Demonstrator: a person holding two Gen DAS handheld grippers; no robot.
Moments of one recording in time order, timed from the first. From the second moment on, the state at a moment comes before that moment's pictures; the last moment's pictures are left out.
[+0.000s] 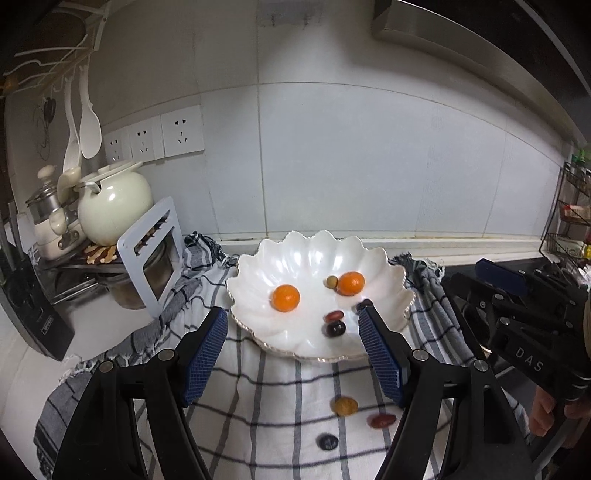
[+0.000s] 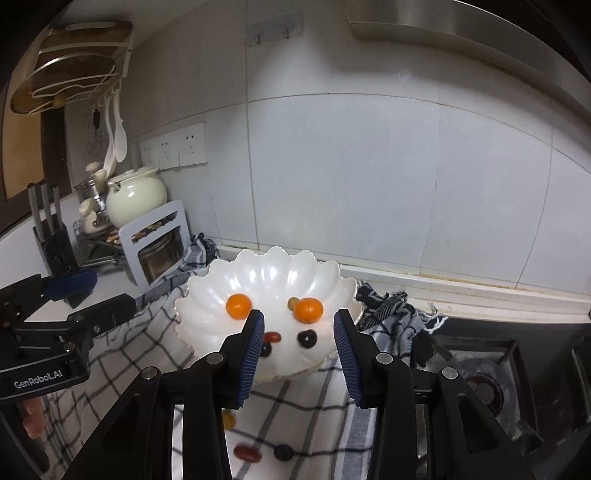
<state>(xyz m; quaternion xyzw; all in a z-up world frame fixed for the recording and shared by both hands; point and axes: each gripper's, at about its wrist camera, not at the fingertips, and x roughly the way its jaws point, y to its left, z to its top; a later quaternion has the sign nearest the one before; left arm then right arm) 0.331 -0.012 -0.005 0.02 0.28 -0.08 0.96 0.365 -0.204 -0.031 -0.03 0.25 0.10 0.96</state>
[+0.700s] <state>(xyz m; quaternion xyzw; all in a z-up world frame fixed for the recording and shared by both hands) 0.283 -0.015 -0.048 0.04 0.33 -0.10 0.94 0.324 -0.198 -0.072 -0.04 0.29 0.13 0.95</state>
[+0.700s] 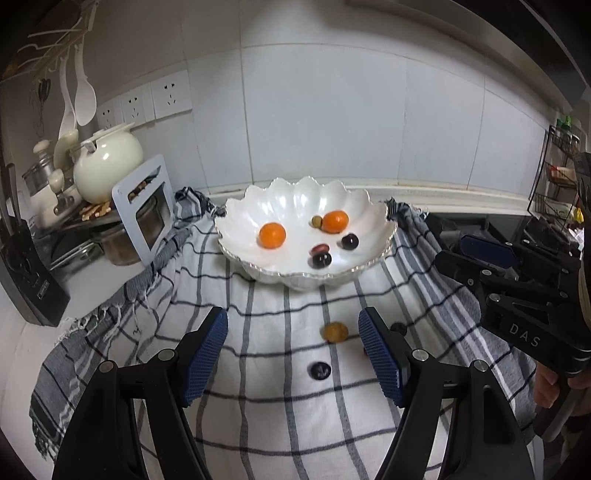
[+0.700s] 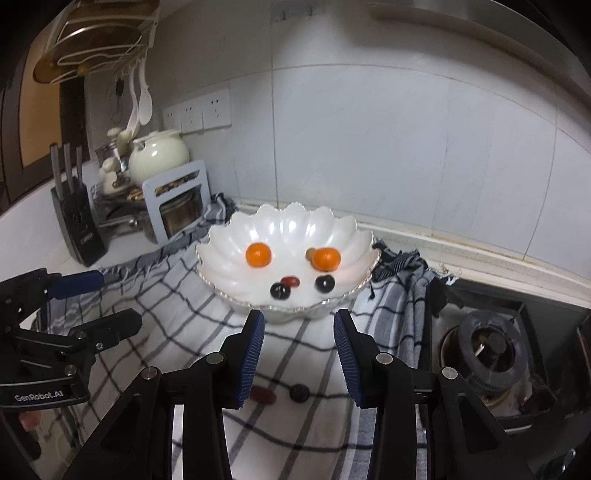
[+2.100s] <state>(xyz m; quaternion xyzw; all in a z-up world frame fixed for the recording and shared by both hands) 0.304 -0.038 -0.144 0.04 0.41 -0.13 0.90 0.354 -0.198 -0.165 -0.05 0.40 0.15 0.90</state>
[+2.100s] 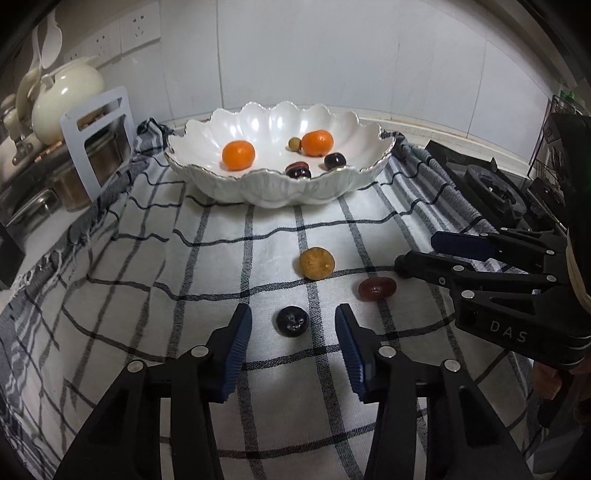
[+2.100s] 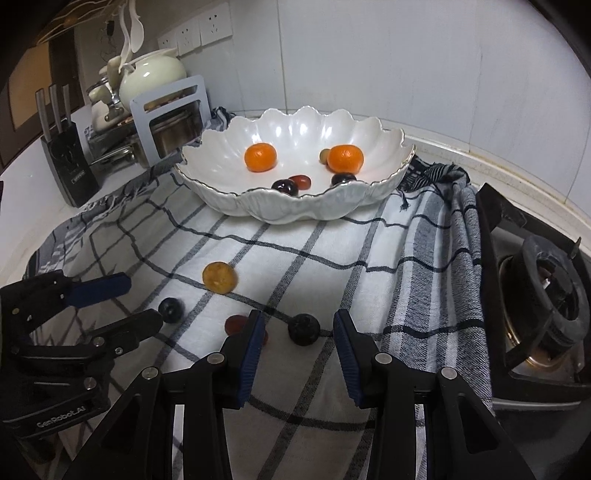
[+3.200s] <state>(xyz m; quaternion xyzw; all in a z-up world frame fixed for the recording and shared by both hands) 0.318 -0.035 -0.158 0.00 0.43 -0.12 0.90 0.363 -0.198 -0.183 -0.03 0.43 0.16 0.89</state>
